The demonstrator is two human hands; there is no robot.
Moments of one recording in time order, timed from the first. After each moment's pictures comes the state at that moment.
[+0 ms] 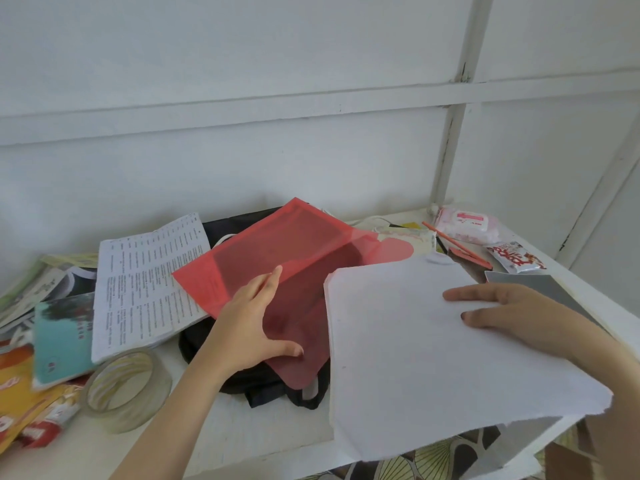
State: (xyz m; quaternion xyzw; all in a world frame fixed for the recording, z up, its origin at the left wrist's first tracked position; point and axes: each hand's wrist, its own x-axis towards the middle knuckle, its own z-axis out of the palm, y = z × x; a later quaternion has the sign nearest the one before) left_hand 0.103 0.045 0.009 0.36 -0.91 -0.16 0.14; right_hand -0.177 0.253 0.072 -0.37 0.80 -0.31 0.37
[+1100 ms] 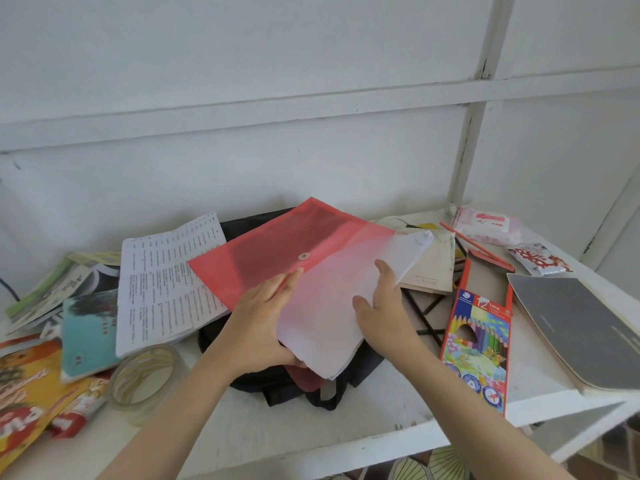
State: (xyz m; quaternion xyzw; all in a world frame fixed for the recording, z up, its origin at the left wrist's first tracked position) left_hand 0.116 0.043 0.017 0.30 -0.94 -0.10 0.13; right_hand -0.054 0.141 0.021 -0.39 0.72 -0.51 0.27
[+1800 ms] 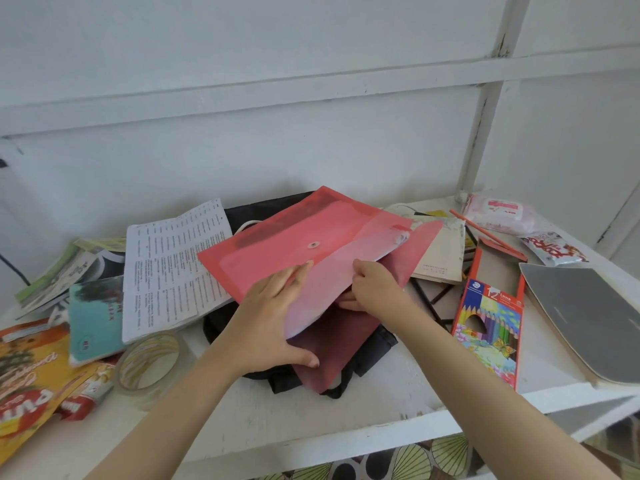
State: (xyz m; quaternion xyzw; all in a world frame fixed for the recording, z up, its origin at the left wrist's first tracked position) left_hand 0.118 0.054 0.018 0.29 -0.95 -0.10 0.12; right_hand -0.053 0.108 0.034 -0.29 0.70 -0.48 0.44
